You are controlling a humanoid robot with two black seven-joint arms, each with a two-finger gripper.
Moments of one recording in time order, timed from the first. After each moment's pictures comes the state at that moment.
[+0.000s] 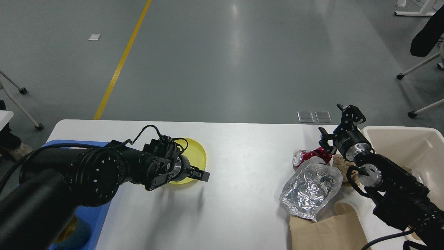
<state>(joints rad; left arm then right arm) -1.28 -0.18 1.28 -0.62 0.17 -0.17 -0.12 0.64 -0.24 0.78 0.44 -0.20 0.25 0.25</state>
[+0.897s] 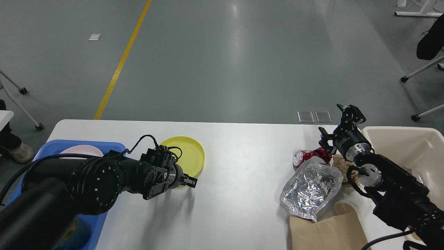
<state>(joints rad) -1.22 -0.18 1.30 -0.59 0.18 -0.17 -0.04 0.64 -0.24 0.78 0.44 -0.20 0.25 0.25</state>
